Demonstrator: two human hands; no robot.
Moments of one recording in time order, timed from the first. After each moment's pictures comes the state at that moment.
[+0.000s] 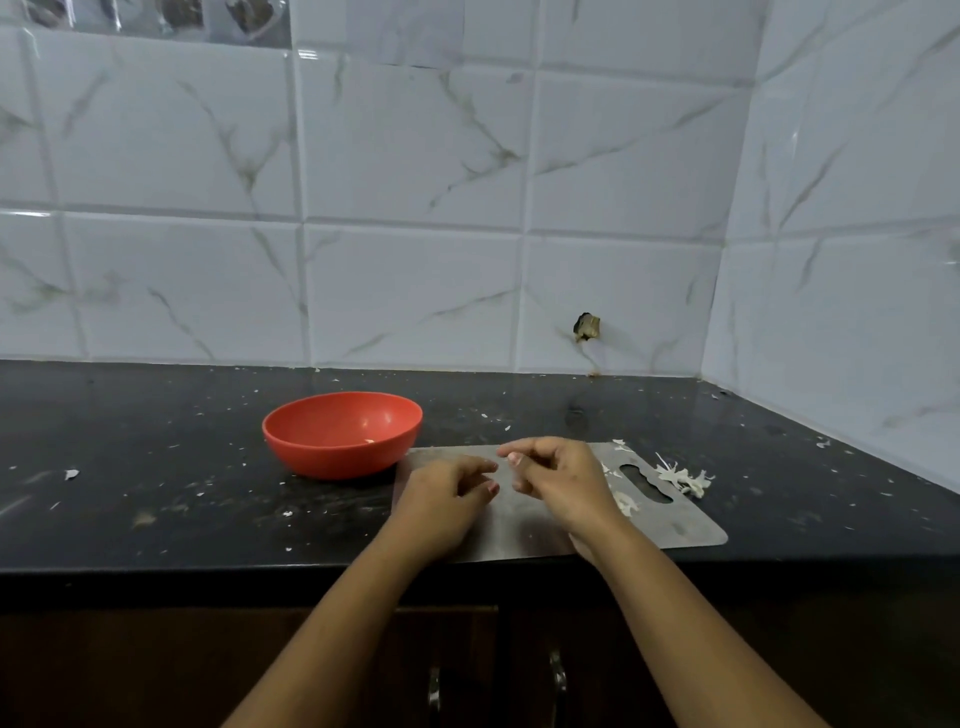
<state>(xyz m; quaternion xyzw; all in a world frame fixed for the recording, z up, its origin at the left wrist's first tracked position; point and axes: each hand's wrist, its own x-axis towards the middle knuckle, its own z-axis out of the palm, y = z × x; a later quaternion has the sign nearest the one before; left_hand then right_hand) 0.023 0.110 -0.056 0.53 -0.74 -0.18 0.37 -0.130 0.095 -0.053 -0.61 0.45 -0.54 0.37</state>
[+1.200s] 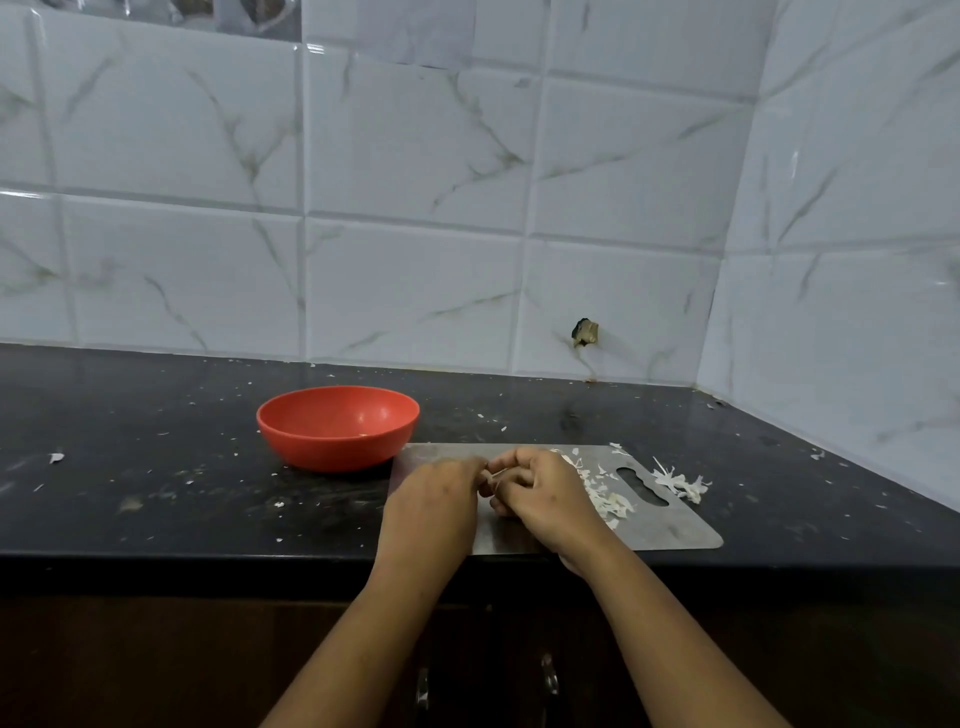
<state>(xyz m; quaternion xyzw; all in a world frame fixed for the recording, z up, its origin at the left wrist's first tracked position) 0.008 0.120 -0.067 0.59 -0.72 0.09 0.35 -0.122 0.098 -0.063 -0.67 0.47 -0.47 0.33</state>
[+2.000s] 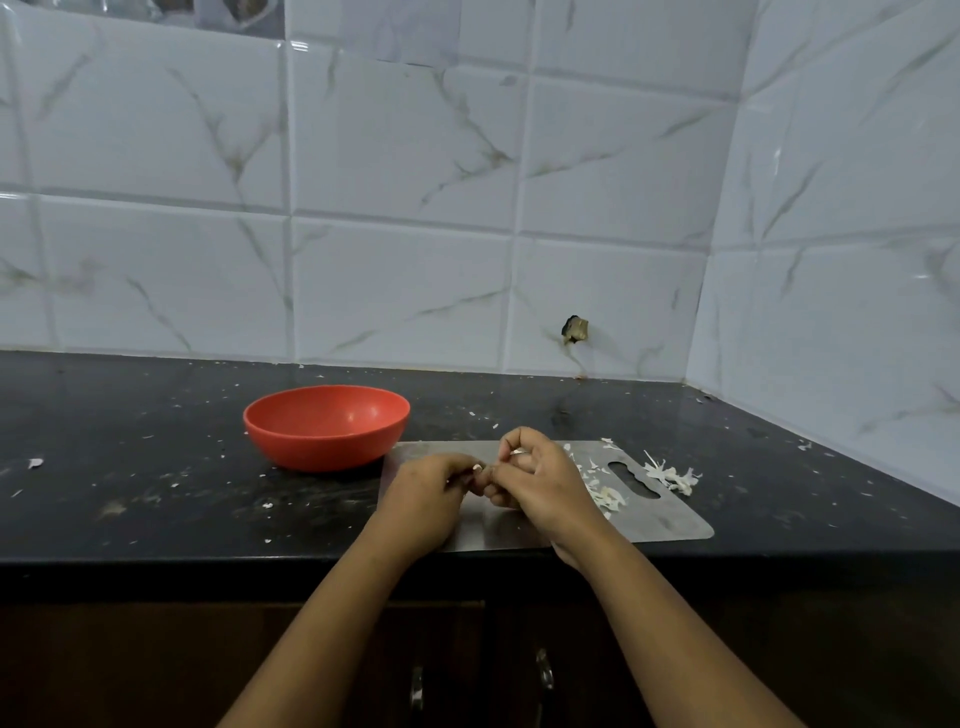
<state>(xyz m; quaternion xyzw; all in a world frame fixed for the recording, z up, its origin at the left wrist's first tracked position) 0.022 0.107 -0.062 0.51 -0.76 -0.13 0.38 -0.124 0.103 -0.060 -0.64 0.41 -0.52 0.39</state>
